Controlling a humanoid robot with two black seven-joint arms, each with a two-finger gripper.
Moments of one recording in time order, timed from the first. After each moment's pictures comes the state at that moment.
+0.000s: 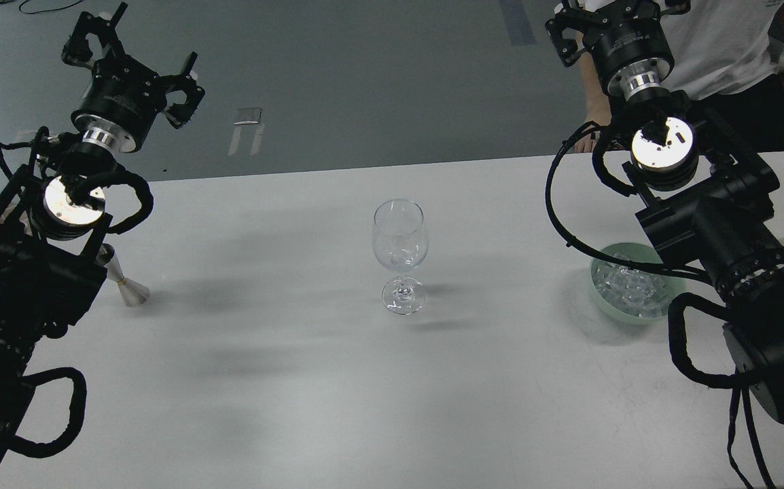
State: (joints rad) left arm -0.84 0.30 -1.20 -0.61 0.13 -0.41 -0.08; right arm 1.00 0.00 1.31 0.46 -0.12 0.35 0.22
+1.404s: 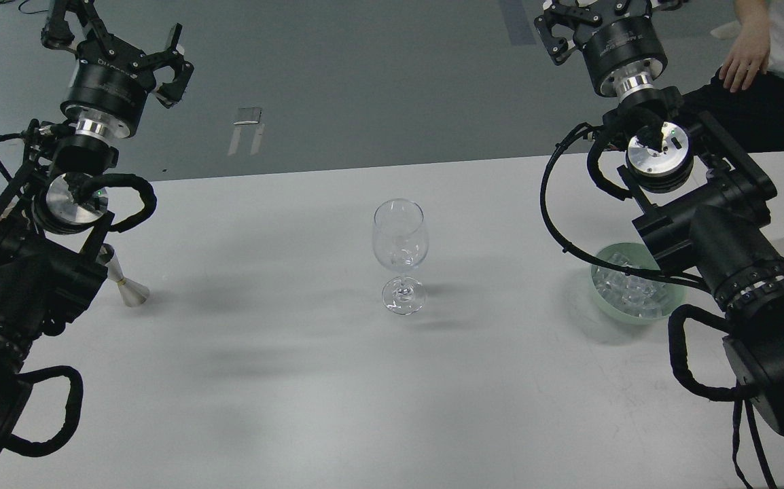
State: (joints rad) left arm -0.86 0.31 -1.15 -0.61 0.14 -0.47 -0.23; right arm 0.96 0.00 1.29 0.55 -0.13 0.37 0.22
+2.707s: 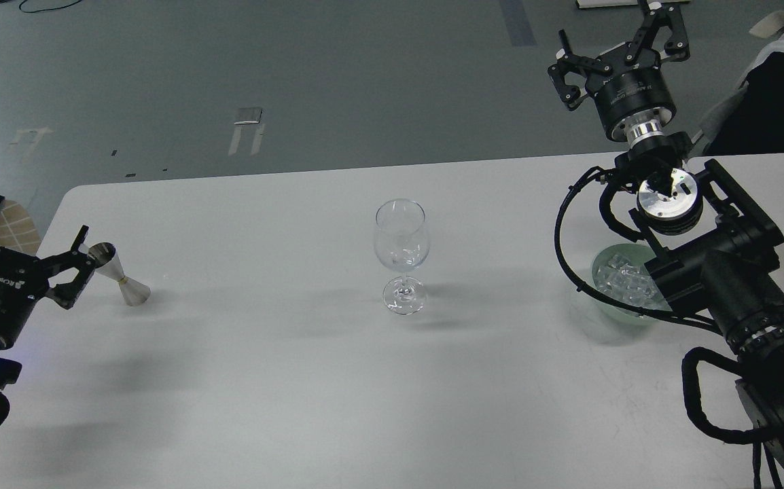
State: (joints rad) left arm 0.12 0.58 -1.54 -1.29 -0.29 -0.38 0.05; right arm 0.80 -0.03 1.29 0.64 -0.14 0.36 0.22
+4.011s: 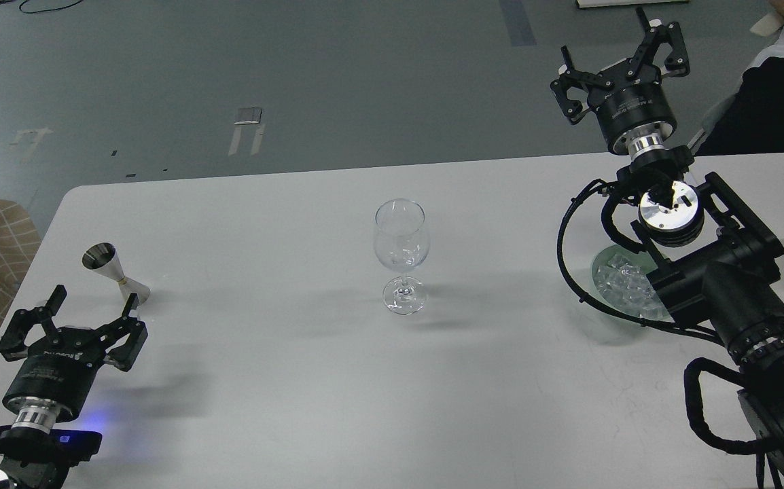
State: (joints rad) left arm 0.25 0.28 -1.66 -1.33 -0.31 -0.33 0.16; right arm 0.77 -0.03 1.29 0.65 -0.14 0.35 0.23
